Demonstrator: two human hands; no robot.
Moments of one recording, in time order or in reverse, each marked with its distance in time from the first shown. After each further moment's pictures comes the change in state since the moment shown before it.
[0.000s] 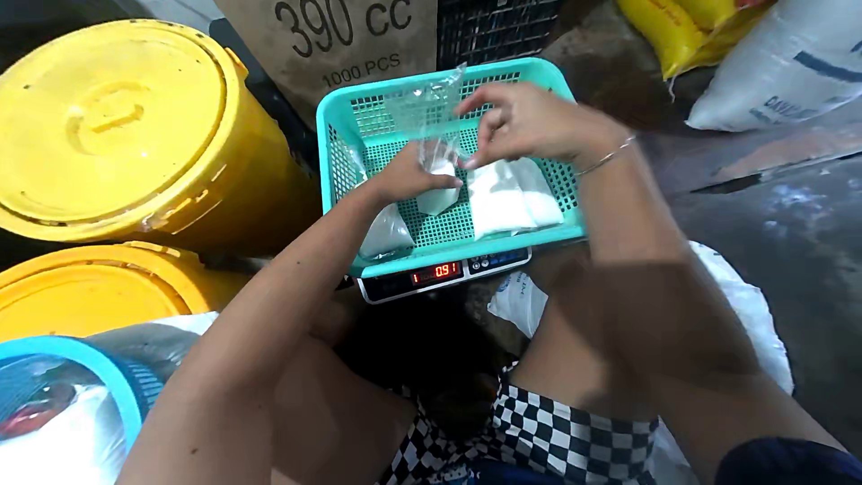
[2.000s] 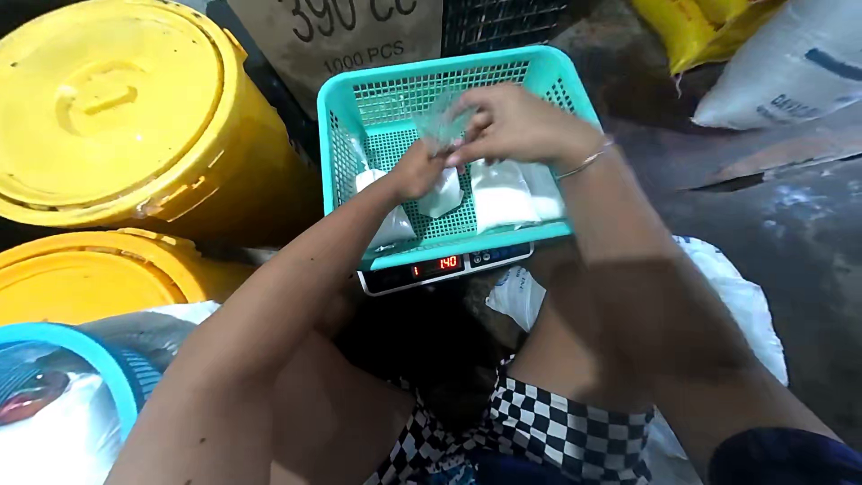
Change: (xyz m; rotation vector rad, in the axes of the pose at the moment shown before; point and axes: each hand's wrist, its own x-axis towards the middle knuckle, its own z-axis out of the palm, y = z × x) left_hand -0.009 0.013 0.015 0.071 0.061 -0.091; right_hand 0.006 -0.015 0.023 -0.062 0.004 0.012
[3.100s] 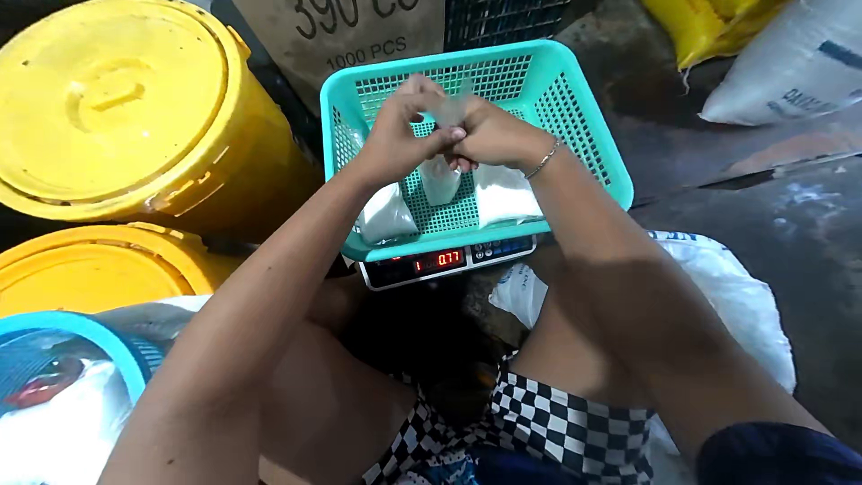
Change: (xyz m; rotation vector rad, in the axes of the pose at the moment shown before) left_hand -0.006 0.014 -0.035 0.070 0.200 0.314; right_hand 0.022 0.013 0.027 0.128 -0.079 0.066
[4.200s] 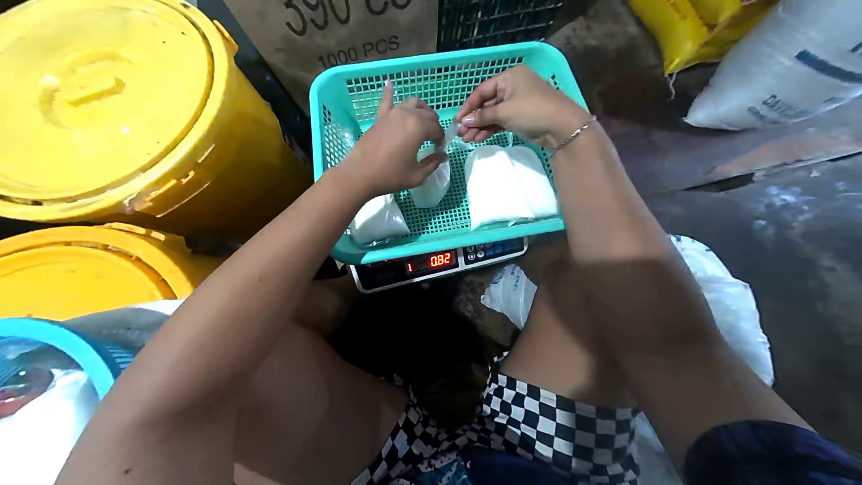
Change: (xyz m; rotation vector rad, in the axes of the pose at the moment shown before) left_hand 0.002 0.009 -0.001 0.531 -0.297 0.151; right_hand -0.005 0.020 -0.043 0.139 0.177 0.099
